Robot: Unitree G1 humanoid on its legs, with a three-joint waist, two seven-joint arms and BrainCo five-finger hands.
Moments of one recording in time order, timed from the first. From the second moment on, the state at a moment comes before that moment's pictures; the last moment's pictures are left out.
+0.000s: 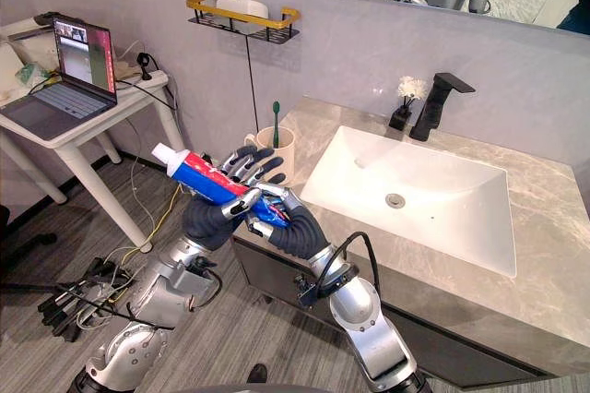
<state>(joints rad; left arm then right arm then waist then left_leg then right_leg) 0.04 0.35 -0.38 -0.51 -0.97 -0.05 -0.06 0.05 -0.18 0.44 -0.37 -0.09 -0.19 0.11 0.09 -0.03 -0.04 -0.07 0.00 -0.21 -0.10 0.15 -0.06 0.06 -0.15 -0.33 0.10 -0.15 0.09</state>
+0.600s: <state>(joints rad) 0.04 0.32 -0.33 -0.50 -0.87 -0.05 -0.07 0.07 -0.14 0.44 -0.30 0.00 -0.21 0.18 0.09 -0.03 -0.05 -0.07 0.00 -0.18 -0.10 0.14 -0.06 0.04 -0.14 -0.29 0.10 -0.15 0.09</state>
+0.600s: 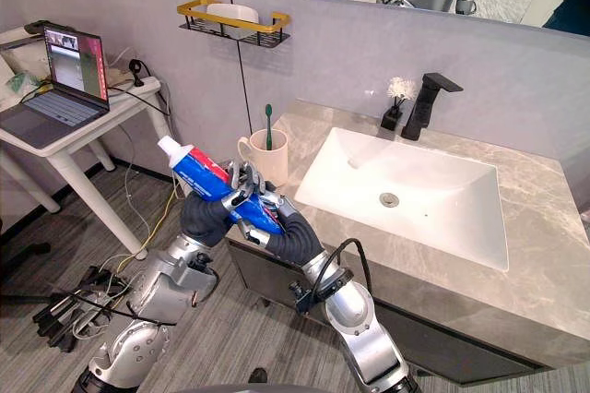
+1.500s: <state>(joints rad) -0.64 0.48 -0.15 -0.06 -0.53 -0.16 0.04 0.19 -0.16 0.30 -0.08 0.13 -0.11 0.22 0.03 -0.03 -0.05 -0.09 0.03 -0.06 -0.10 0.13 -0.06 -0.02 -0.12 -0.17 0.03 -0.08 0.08</state>
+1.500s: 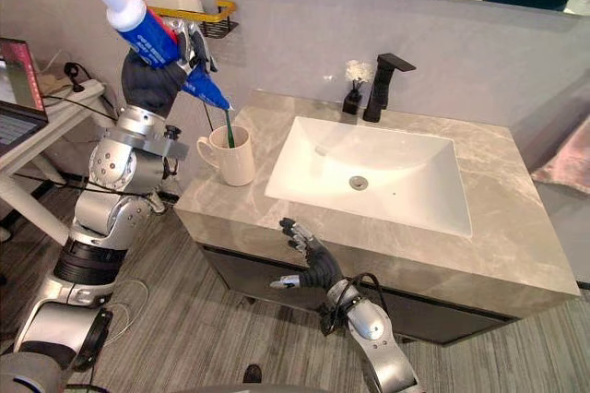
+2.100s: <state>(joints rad) -0.71 0.45 -0.14 0.09 -0.38 -0.17 0.09 0.21 -0.09 0.20 -0.11 0.20 -0.12 0.17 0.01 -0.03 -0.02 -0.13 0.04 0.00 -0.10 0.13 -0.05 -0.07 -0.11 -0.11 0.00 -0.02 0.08</state>
